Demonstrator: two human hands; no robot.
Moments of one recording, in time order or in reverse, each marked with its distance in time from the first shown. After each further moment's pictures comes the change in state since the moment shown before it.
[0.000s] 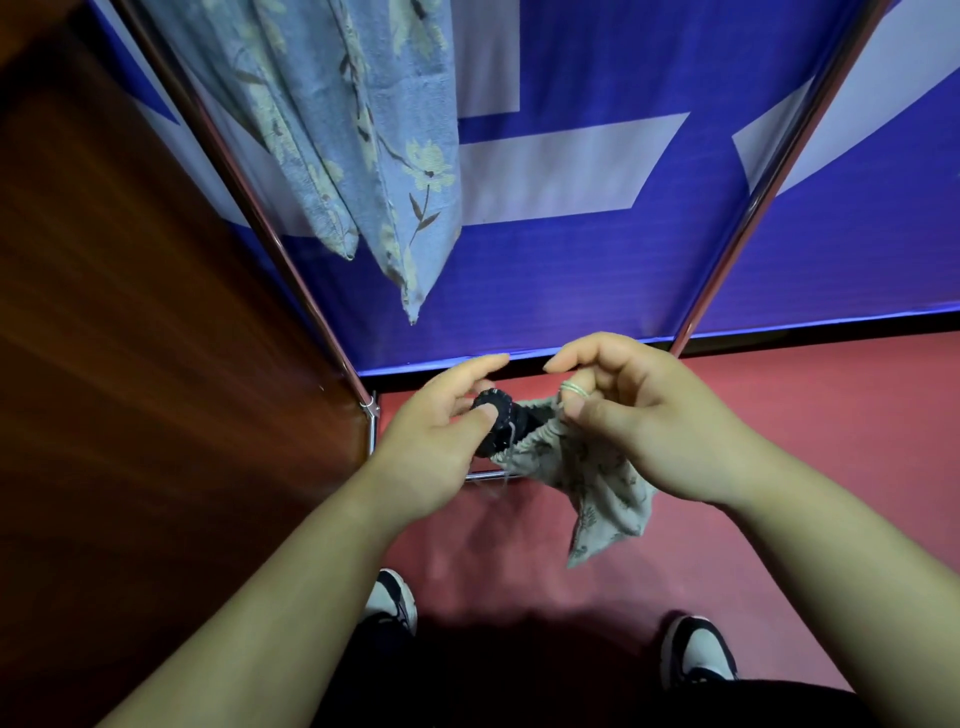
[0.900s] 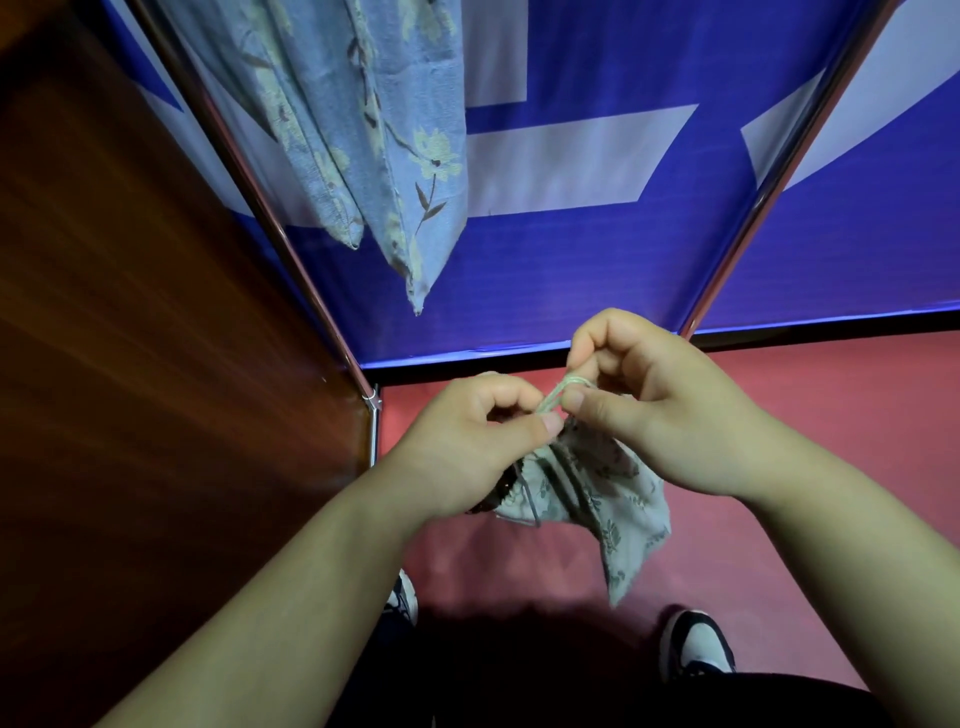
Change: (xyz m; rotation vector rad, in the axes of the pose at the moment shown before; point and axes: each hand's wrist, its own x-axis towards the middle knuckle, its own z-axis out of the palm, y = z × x) left_hand -0.007 0.019 0.010 0.036 -0.157 0.077; right_hand -0.004 -0.014 -0.003 -0.089 -0.083 -0.123
